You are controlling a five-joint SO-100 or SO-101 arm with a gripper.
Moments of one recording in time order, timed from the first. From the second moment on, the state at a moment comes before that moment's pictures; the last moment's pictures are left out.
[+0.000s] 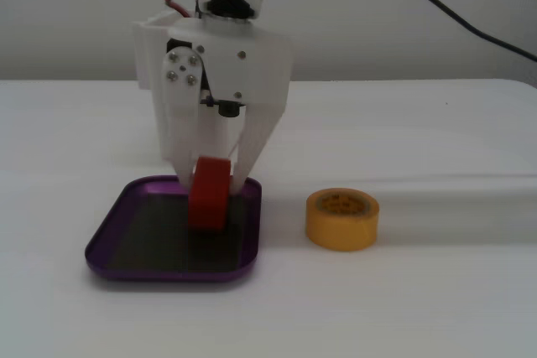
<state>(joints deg) 3.0 48.5 39.7 78.7 -4.3</state>
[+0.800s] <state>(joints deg) 2.5 84.1 30.2 96.8 -4.0</state>
